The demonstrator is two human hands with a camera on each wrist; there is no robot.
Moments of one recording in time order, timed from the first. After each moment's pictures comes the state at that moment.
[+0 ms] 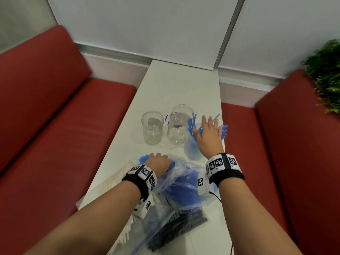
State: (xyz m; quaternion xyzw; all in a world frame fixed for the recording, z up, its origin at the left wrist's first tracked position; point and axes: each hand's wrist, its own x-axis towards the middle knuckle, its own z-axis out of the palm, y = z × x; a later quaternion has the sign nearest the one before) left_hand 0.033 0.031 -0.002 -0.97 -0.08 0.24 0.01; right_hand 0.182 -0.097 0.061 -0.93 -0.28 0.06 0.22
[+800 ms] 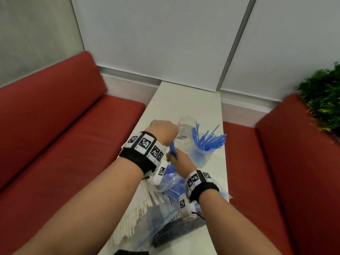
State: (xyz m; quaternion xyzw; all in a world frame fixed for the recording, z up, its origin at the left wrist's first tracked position) left_hand 0.017 0.039 0.182 -0.98 -0.13 0.11 0.03; right_hand 0.071 -0.070 0.036 -0.81 -0.34 0.27 0.39
